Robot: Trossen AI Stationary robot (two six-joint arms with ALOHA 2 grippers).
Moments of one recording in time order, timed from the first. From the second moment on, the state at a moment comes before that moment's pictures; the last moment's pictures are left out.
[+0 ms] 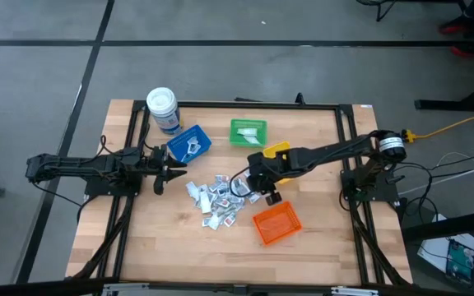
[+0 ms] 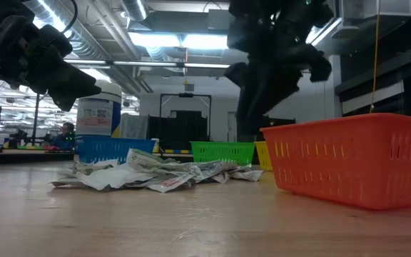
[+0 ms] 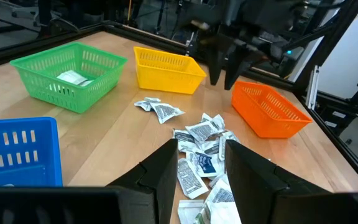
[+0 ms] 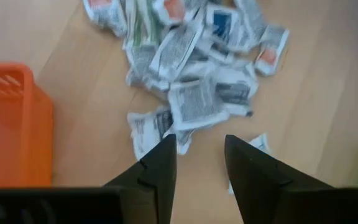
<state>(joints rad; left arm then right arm) 0.07 0.21 0.01 0.03 -0.01 -0.30 0.07 1.68 1.17 -0.49 0.00 -0.41</state>
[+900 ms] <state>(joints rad) 0.07 0.21 0.01 0.03 -0.01 -0.30 0.07 1.83 1.02 -0.16 0.31 -0.45</state>
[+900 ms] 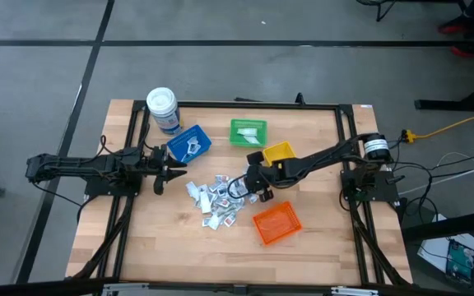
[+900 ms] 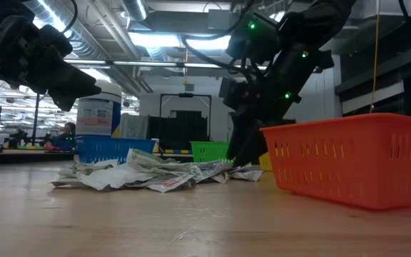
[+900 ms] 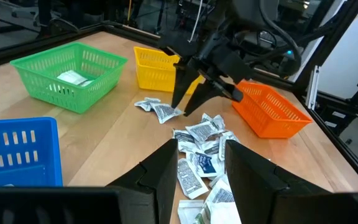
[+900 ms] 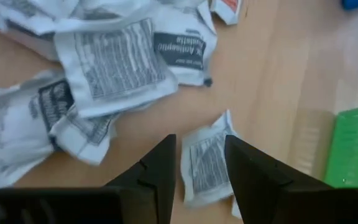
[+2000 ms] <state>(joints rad) 0.07 0.21 0.01 0.03 -0.01 -0.30 0.02 1.80 1.16 -0.25 0.05 0.03</state>
